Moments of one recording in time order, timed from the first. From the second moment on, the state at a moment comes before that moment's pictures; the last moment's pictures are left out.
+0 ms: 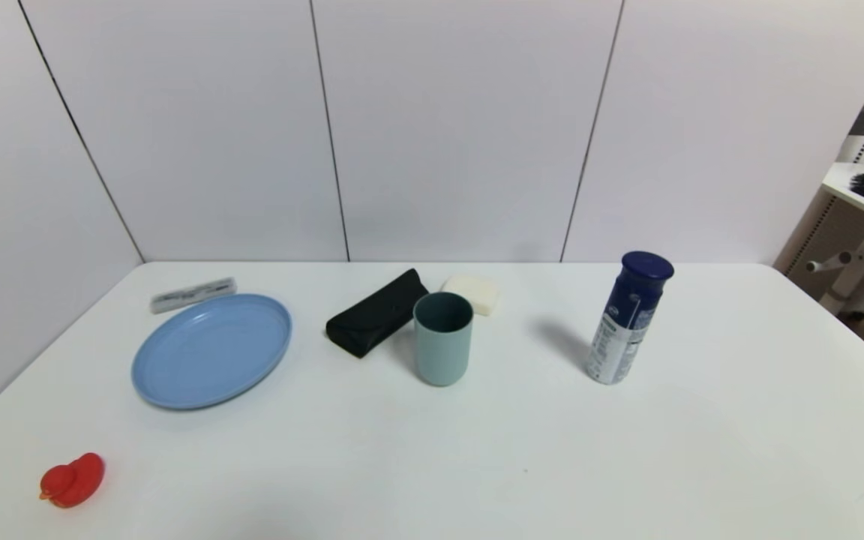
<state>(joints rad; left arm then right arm) -0.01 0.00 0.00 0.01 0.00 0.02 0.01 0.00 0.00 0.00 -0.02 0.05</state>
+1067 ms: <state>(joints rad) -0.01 0.00 0.00 0.01 0.00 0.02 0.01 0.00 0.00 0.00 -0.02 0.05</state>
